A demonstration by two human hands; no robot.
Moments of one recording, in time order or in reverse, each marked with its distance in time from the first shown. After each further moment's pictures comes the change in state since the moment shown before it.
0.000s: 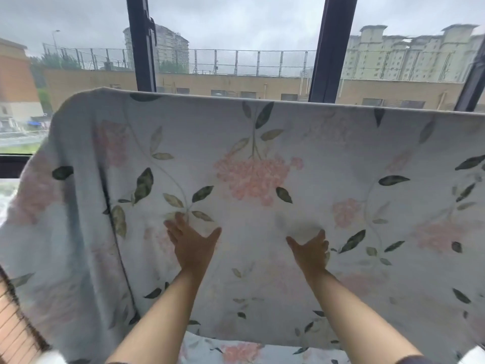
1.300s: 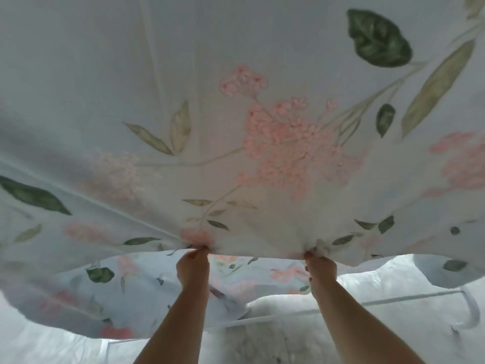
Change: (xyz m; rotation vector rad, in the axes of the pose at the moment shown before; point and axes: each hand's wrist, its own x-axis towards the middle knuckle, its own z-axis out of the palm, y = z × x) left_hand -0.105 -0.356 0.350 -0.120 -0.175 -0.773; right_hand 0.144 0.479 0.173 0.158 -0.077 0.698
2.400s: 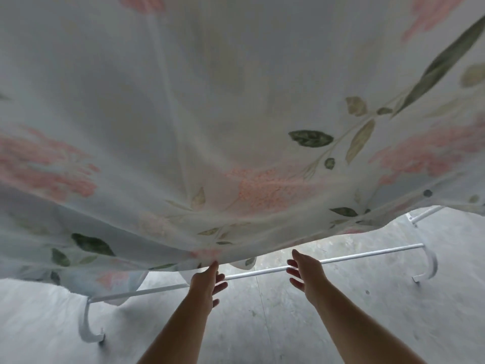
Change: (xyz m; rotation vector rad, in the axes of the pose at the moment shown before) left_hand -0.087 -0.129 0.039 -0.021 -0.306 -0.447; right_hand -0.012 0.093 -0.093 0.082 -0.205 0.132
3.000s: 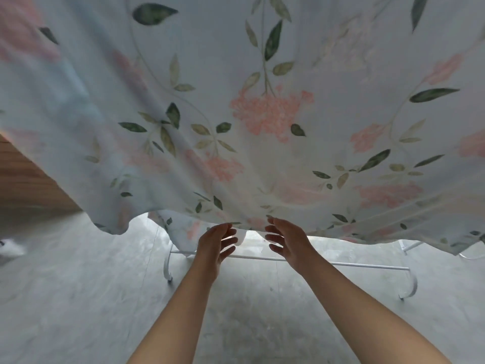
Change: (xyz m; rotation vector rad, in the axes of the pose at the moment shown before) left_hand -0.354 0.045 -0.179 -0.320 -0.137 0.425; right_hand -0.395 -0.078 0.039 -0.076 -0.485 -0.221
